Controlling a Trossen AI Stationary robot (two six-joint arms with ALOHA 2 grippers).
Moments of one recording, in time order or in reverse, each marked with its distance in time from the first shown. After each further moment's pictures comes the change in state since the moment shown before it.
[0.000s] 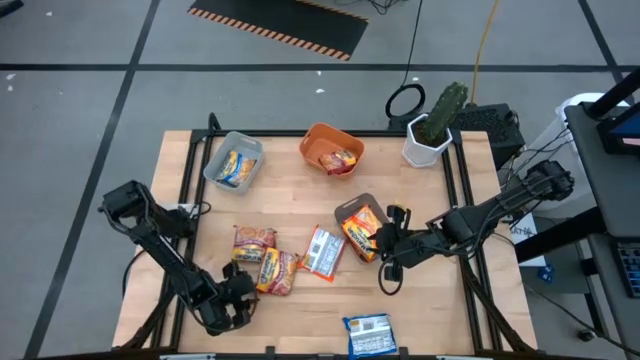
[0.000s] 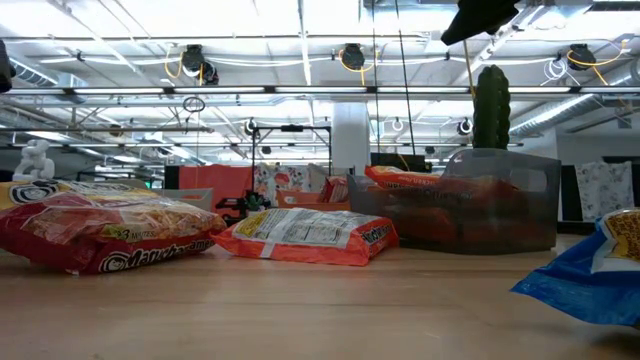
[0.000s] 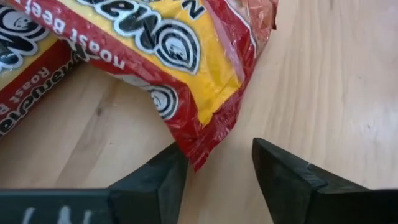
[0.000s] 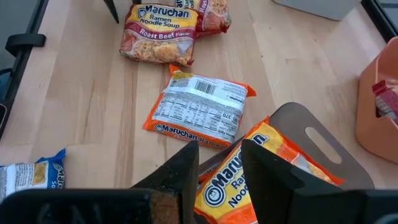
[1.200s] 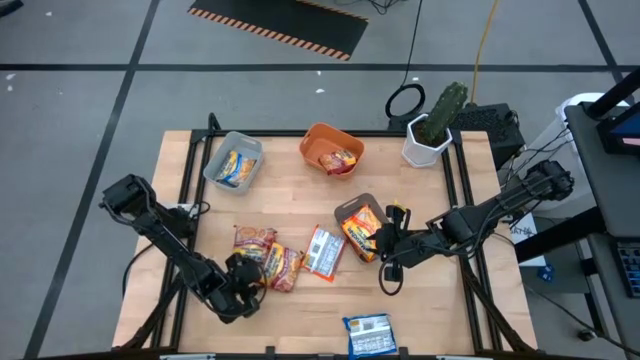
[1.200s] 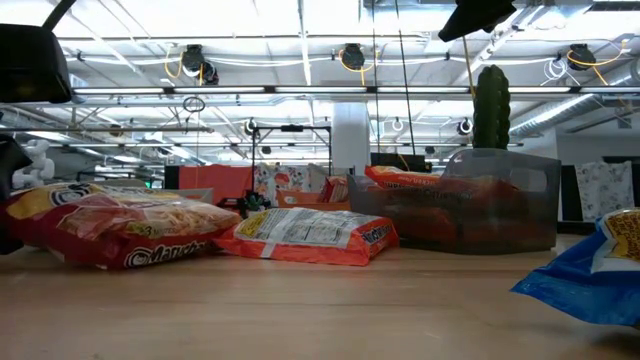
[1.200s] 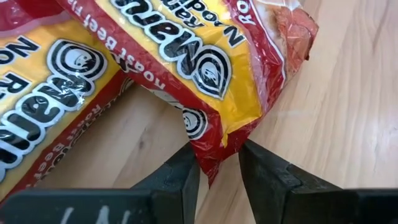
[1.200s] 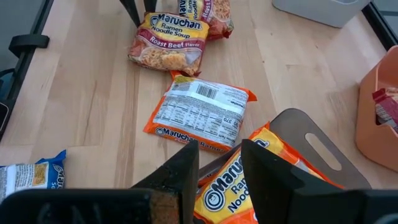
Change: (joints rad) left arm 0.113 -0.058 -0.003 -0.026 0.044 0.005; right arm 0.000 0.000 0.000 0.017 0.000 -0.024
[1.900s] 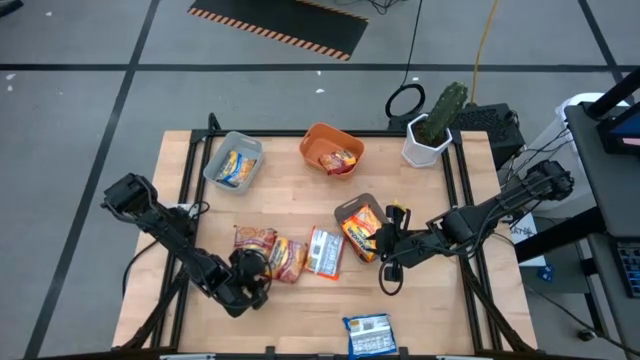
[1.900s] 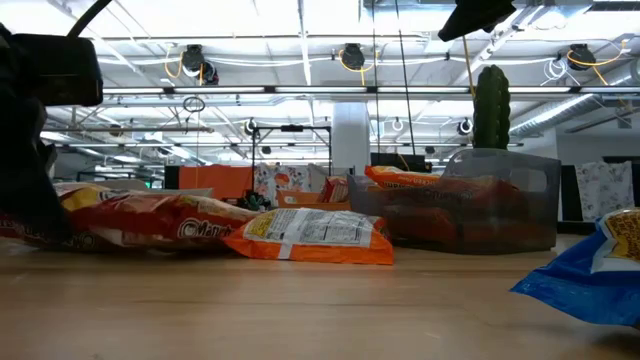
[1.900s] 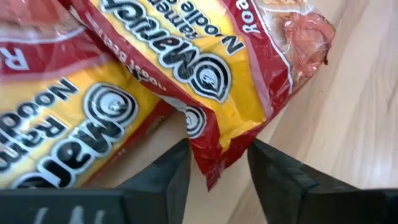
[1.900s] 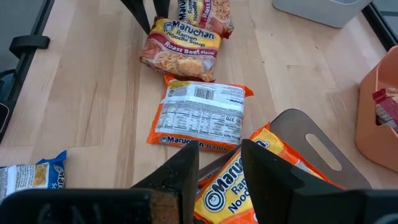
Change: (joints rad) left arm 0.066 -0.001 0.001 0.013 -0.054 -0.045; right arm 0.000 0.000 0.000 0.002 0.000 0.000
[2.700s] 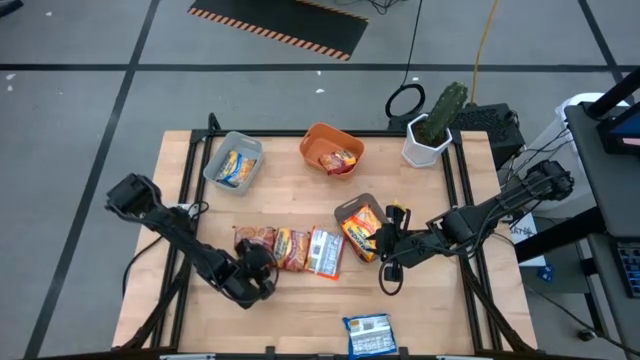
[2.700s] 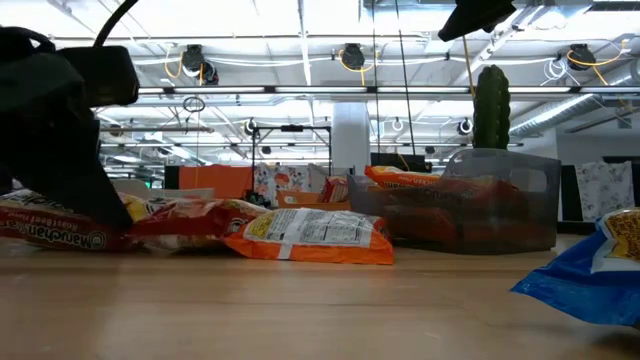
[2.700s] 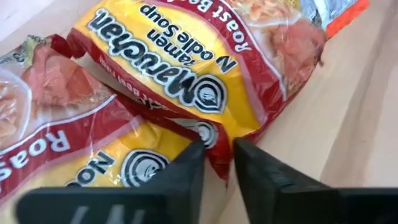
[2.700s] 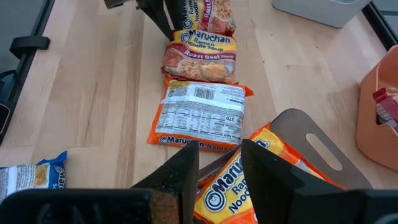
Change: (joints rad) left arm 0.086 0.023 0.001 0.016 -0.084 0.135; right arm 0.000 0.000 0.000 0.000 0.000 0.003
